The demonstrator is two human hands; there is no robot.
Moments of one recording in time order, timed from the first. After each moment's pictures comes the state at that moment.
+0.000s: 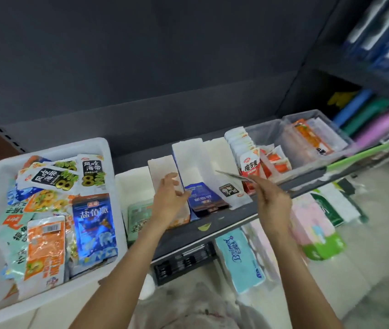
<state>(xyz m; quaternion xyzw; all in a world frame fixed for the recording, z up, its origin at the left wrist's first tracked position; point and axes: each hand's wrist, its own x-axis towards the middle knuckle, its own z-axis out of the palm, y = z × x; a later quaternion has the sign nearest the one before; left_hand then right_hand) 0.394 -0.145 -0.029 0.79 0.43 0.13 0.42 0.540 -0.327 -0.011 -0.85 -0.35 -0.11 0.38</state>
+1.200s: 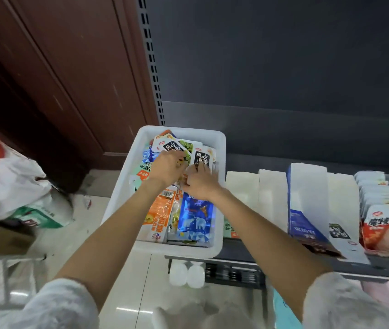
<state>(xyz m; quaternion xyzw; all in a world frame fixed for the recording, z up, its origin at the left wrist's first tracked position) 0.198 0.017 -0.009 0.80 0.54 0.15 0.22 0.315 -0.033 -0.025 -0.71 -0.68 0.19 -0.03</state>
